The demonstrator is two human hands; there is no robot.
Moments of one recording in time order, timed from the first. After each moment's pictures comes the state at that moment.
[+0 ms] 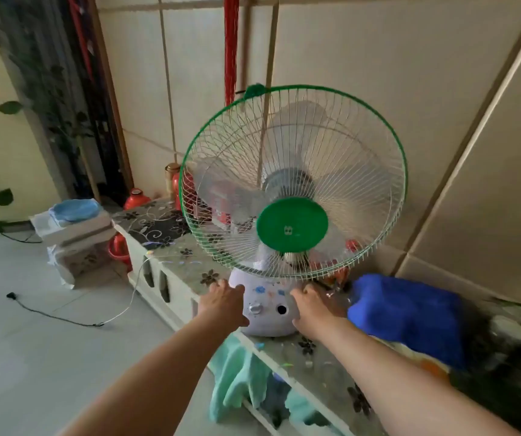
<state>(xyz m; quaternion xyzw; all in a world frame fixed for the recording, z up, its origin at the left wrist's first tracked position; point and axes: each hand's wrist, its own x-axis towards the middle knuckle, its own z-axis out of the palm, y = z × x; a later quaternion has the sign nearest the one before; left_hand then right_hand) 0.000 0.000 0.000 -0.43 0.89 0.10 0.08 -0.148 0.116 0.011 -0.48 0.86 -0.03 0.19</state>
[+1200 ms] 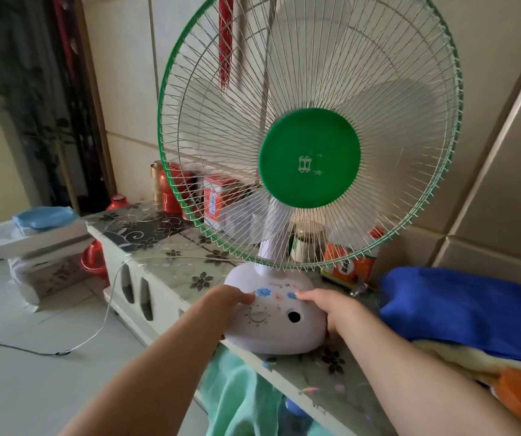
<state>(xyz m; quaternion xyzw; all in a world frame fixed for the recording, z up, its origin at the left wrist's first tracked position) -0.049 -0.085 -0.101 -0.53 0.56 0.64 -0.05 -0.220 0.033 -0.102 -0.08 0.76 -0.45 0.46</state>
